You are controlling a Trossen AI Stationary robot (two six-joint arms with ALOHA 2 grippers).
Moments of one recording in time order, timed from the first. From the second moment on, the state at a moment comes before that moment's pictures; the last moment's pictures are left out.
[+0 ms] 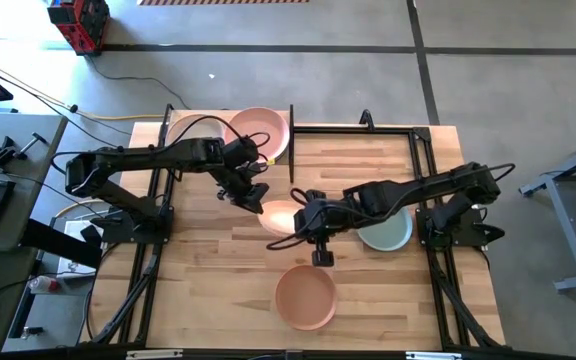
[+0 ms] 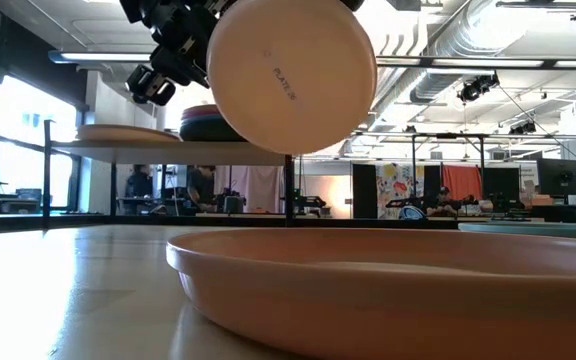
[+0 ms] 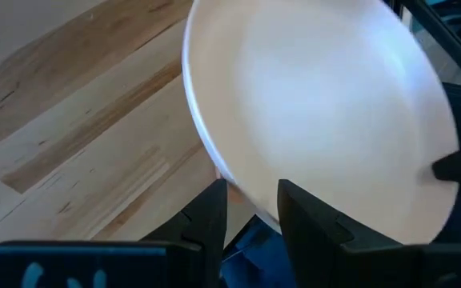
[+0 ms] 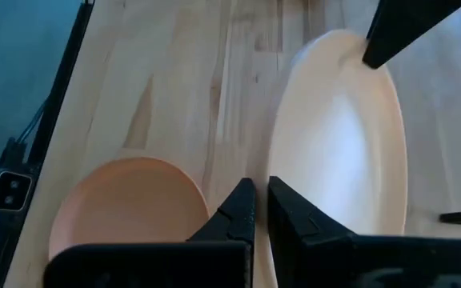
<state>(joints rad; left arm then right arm) 0.25 1.42 1.15 -0.76 0.57 -0.98 0.23 1.69 1.63 -0.81 0.08 0.11</state>
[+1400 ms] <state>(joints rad) 0.25 1.42 1.15 -0.72 0.66 -0.99 0.22 1.72 1.66 -0.72 0.09 0.10</state>
